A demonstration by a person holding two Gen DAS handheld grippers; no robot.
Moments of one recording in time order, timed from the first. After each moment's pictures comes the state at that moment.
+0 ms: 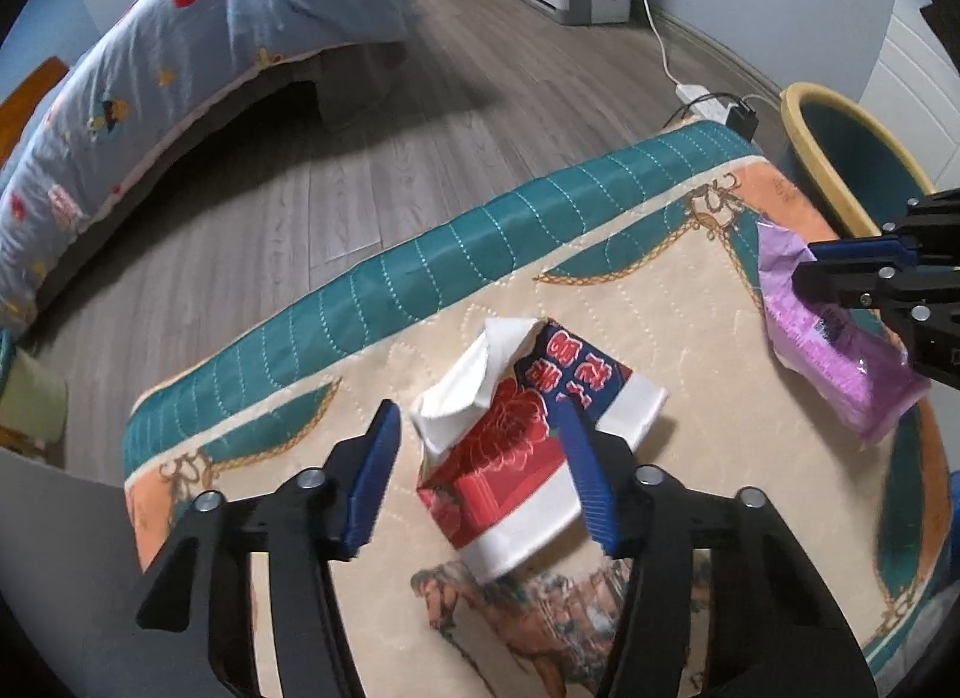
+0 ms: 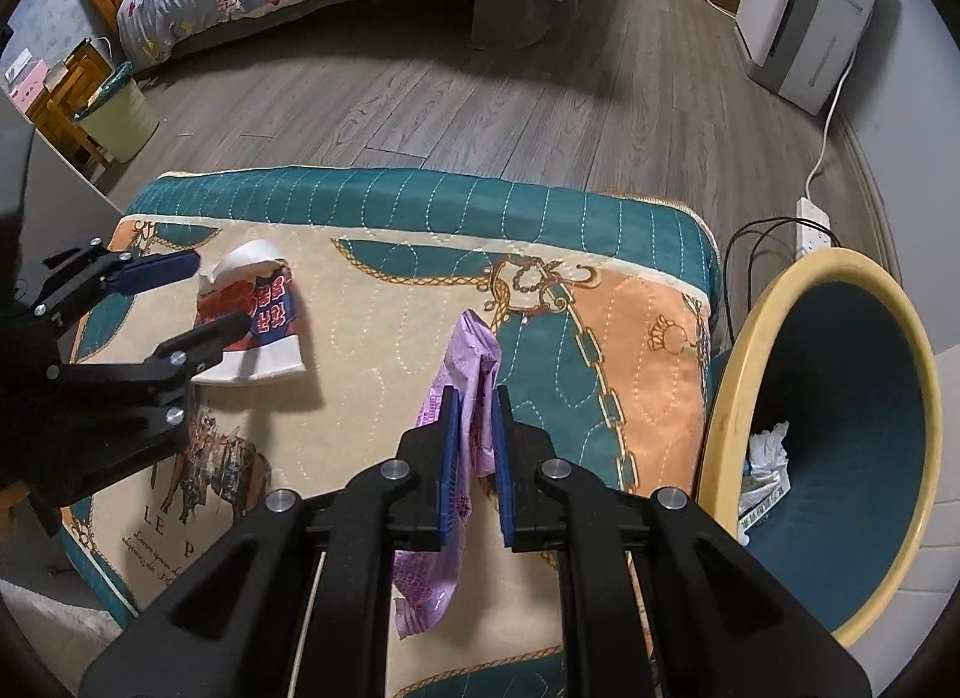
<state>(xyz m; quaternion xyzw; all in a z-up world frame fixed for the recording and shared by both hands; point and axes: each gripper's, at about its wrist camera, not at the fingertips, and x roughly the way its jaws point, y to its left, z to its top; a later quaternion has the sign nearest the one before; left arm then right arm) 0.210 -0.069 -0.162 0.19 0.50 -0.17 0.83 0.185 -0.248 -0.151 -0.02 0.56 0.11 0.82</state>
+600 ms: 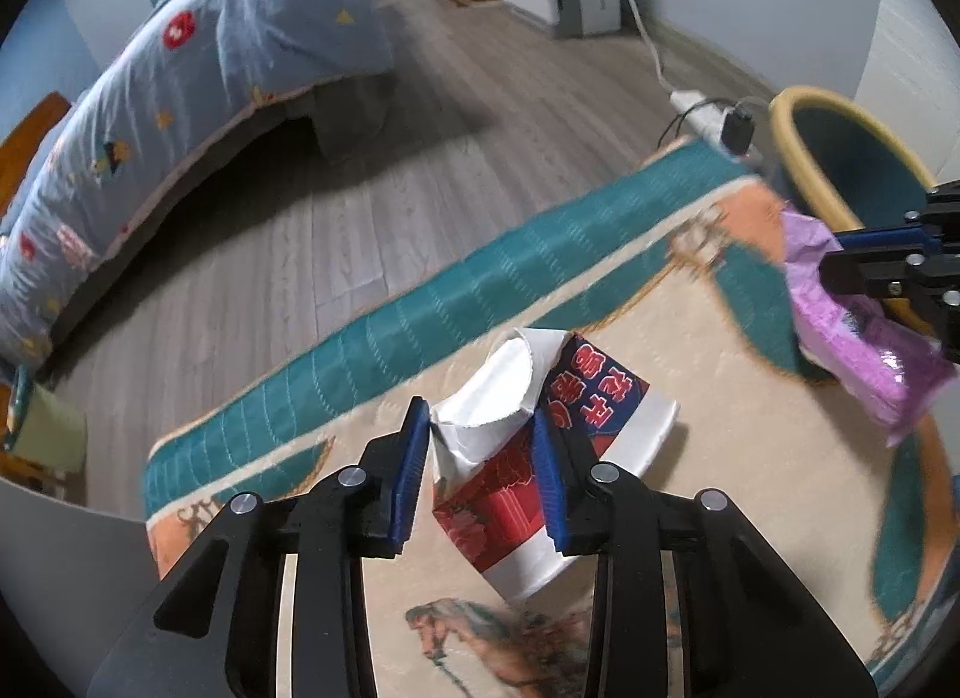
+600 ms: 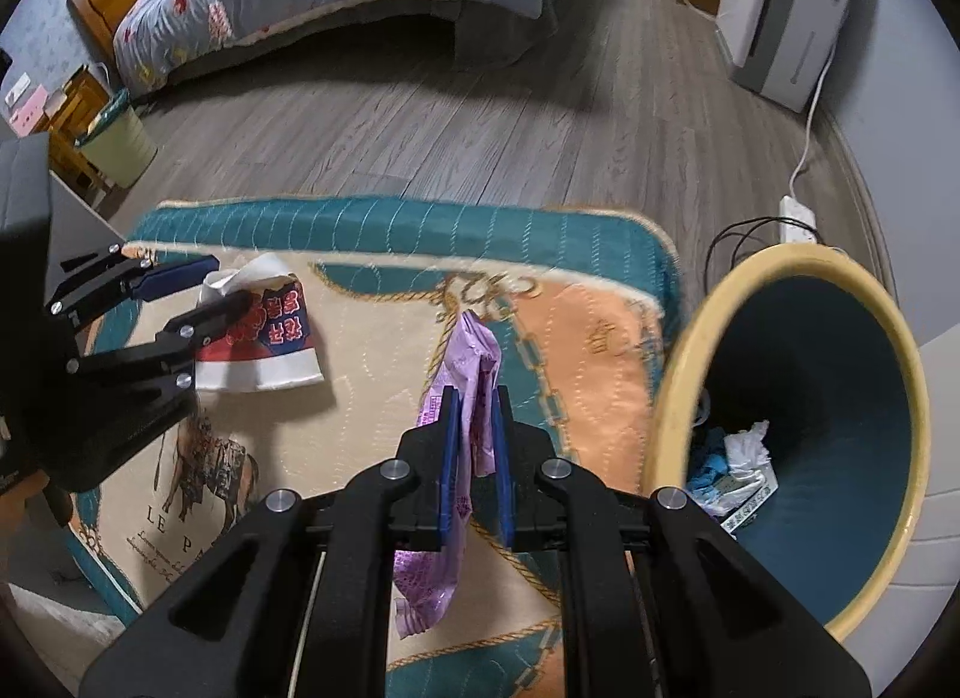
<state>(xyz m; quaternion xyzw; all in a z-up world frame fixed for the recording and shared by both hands) 0.210 -0.093 -0.144 0.21 0.47 -0.17 0.84 0.175 -0.284 -0.127 0.00 0.53 0.09 0.84</state>
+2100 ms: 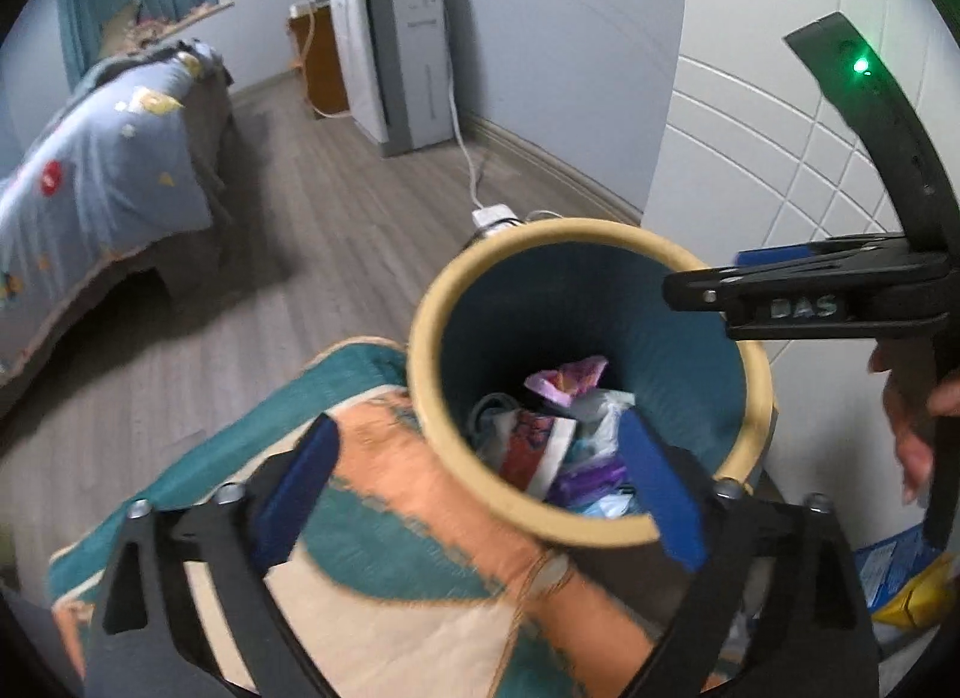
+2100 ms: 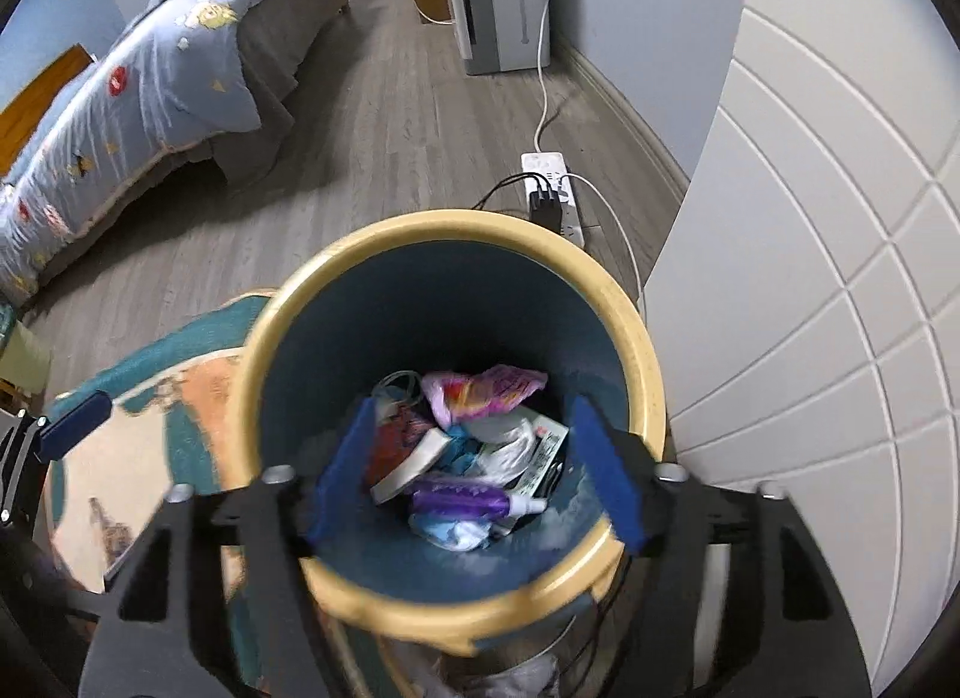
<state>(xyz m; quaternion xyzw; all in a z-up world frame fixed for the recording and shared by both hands) 0.137 -0.284 -0.088 0.17 0.38 -0.31 0.85 0.104 -0.492 -0.097 0.15 0.48 -0.10 0.86</state>
